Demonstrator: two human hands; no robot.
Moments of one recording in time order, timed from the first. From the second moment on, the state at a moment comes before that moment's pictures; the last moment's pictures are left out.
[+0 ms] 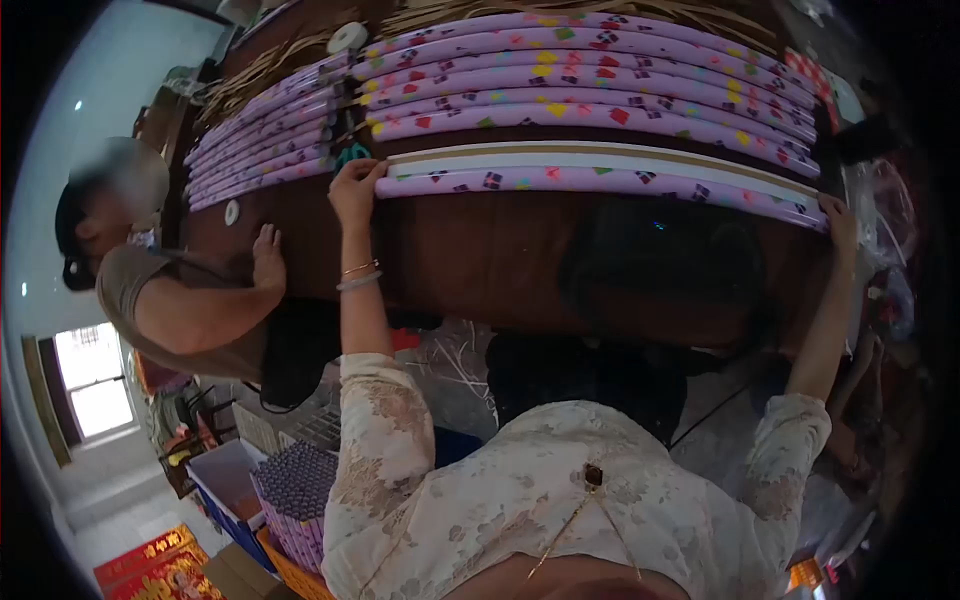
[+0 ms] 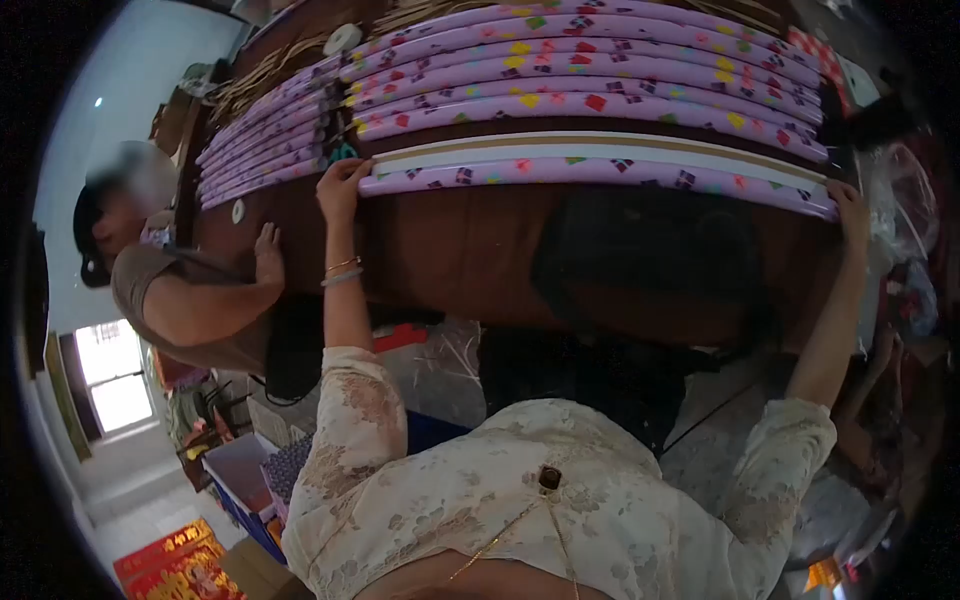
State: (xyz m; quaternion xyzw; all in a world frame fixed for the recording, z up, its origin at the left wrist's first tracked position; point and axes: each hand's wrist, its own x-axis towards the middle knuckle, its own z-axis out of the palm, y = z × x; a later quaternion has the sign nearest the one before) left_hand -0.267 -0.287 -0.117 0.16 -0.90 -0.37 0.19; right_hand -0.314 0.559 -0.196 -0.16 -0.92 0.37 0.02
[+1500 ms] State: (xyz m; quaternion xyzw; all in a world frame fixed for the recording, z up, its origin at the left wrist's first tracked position) left_hand -0.287 -0.330 -0.143 0.10 -0.89 -0.44 0.12; right_hand -0.292 0.456 -0.124 -0.31 -0.90 0.30 0.09
